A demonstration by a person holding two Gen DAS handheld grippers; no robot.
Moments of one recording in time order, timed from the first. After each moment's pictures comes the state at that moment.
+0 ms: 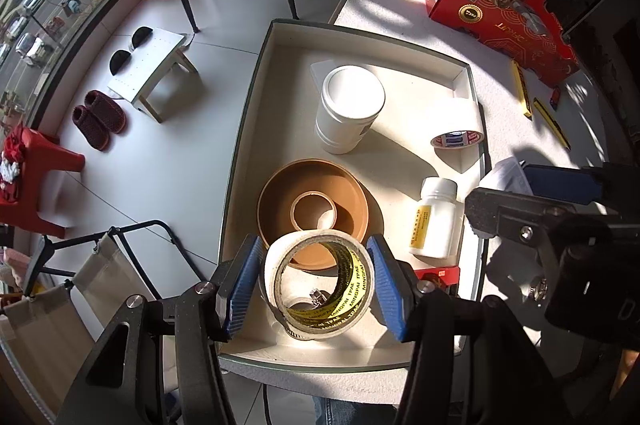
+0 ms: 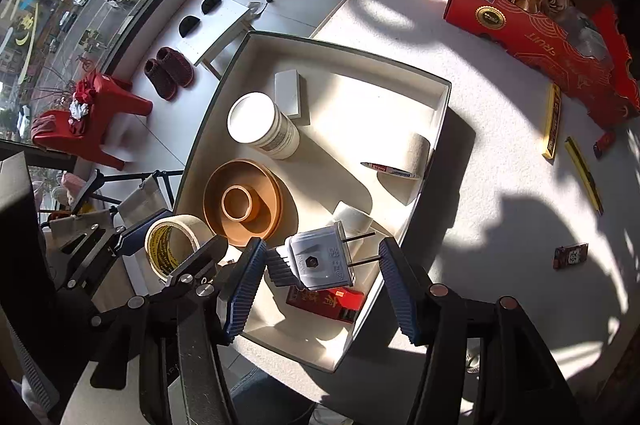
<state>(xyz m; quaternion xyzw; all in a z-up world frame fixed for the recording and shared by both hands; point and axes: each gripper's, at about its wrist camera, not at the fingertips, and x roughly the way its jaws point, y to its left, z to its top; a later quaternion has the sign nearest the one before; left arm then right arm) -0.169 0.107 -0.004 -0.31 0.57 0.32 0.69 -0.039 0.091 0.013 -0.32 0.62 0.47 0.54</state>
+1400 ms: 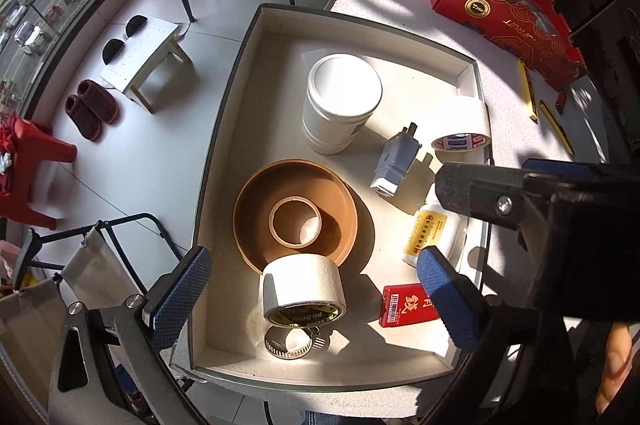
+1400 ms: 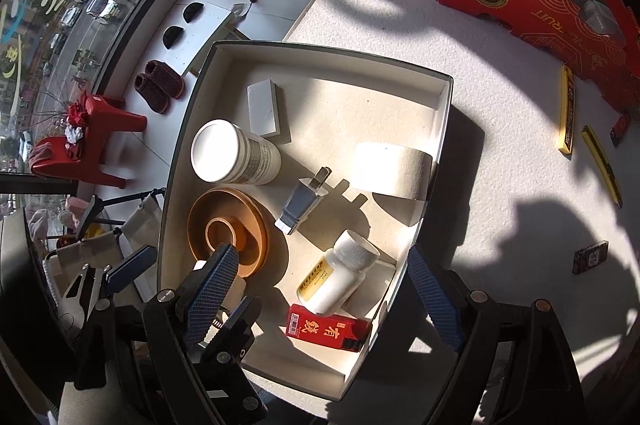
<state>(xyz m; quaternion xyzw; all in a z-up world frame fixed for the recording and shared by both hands) -0.158 0.108 -0.023 -0.33 0.56 0.32 0.69 -0.015 0.095 -0.011 -0.29 0.65 0.44 0.54</state>
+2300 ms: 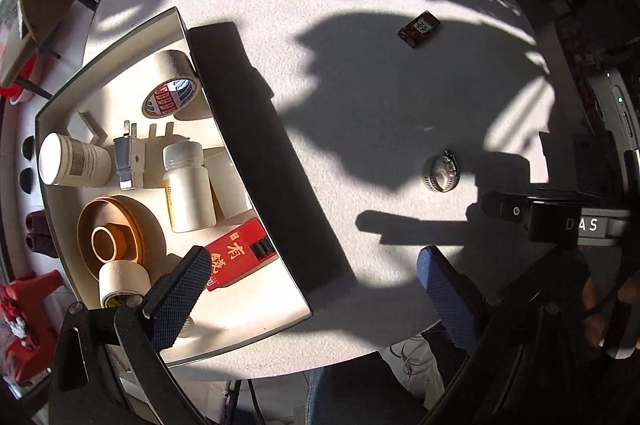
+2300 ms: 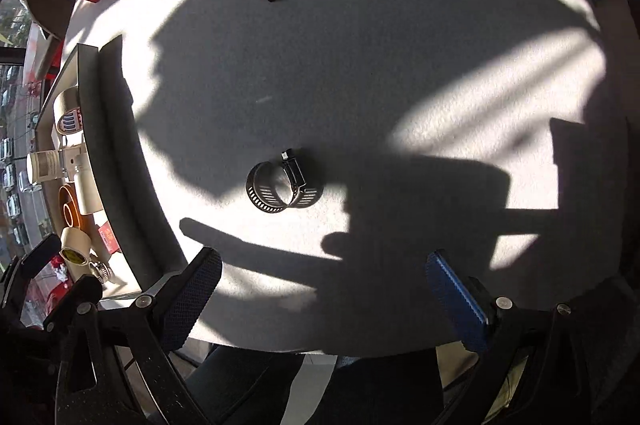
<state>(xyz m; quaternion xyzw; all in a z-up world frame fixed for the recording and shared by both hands) -0.043 -0.040 -0.009 -0.16 0.68 0.07 0.71 0.079 -0.204 -0.049 -0.09 0.78 0.16 0.59</state>
